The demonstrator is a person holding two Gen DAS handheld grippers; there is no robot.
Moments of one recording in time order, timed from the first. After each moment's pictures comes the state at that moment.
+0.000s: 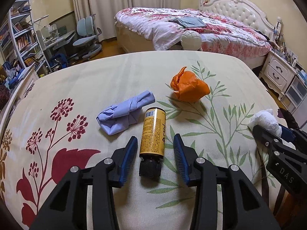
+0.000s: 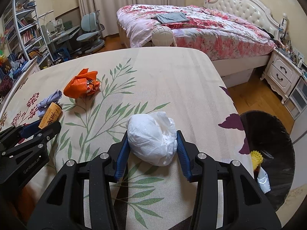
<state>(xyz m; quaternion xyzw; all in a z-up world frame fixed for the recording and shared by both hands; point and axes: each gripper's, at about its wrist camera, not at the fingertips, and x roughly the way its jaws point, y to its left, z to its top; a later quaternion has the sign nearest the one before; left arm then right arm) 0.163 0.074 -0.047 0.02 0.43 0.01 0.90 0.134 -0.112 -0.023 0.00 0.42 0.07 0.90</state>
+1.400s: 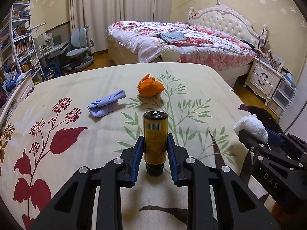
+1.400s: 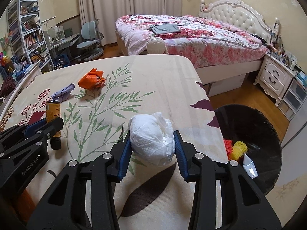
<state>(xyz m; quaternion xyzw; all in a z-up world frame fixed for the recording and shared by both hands) 0.099 0.032 -0.017 0.00 0.38 -0.03 0.93 0.063 -0.140 0.004 0.00 0.38 0.06 0.92</state>
